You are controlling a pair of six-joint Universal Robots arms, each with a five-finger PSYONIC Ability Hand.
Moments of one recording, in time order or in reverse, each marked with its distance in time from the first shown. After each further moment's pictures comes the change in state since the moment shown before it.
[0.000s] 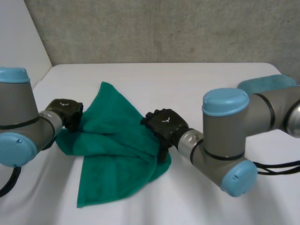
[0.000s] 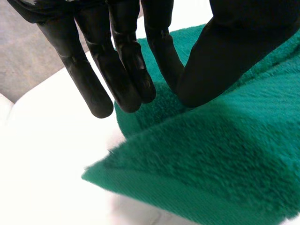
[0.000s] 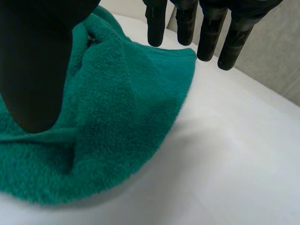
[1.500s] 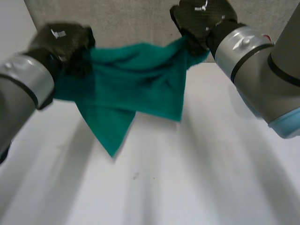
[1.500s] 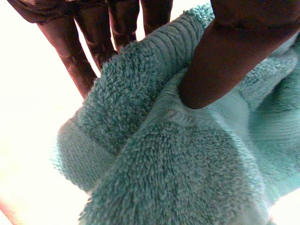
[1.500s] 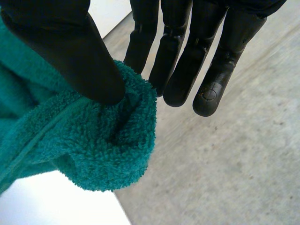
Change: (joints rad) left arm -0.209 0.429 0.046 -0.006 0.004 -0.143; right arm -0.087 -0.325 -0.268 0.050 0.079 -0.257; left_hand -0.049 0.011 0.011 0.009 -0.031; right_hand 0.749 0.956 0.970 0.958 0.914
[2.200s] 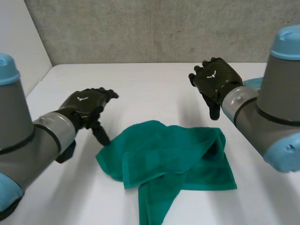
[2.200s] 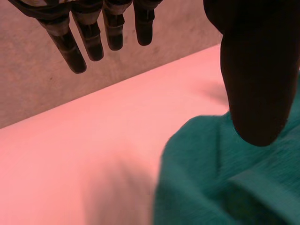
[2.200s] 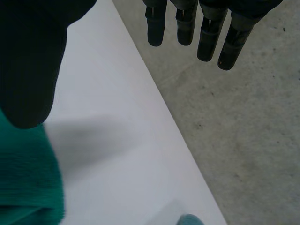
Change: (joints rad) left arm -0.032 -0.099 -0.186 -0.072 0.000 -0.161; right arm -0.061 0.035 0.269 0.060 0.116 -0.210; left_hand -0.891 -0.987 -0.975 -0.990 -0.904; right_hand -0.752 -0.957 -0.969 -0.959 -0.915
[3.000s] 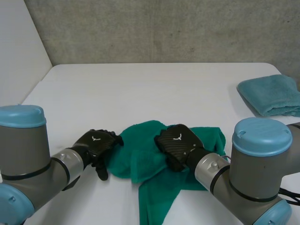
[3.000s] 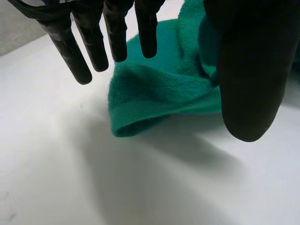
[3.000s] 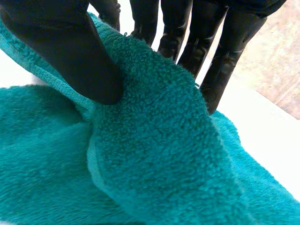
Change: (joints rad) left arm 0.084 -0.159 -0.242 0.193 0.181 0.260; right arm 0.098 0.031 0.452 -0.357 -0.252 0.391; left_hand 0.132 0.124 0.119 0.127 0.107; right_hand 0.768 0.960 0.967 0.955 0.912
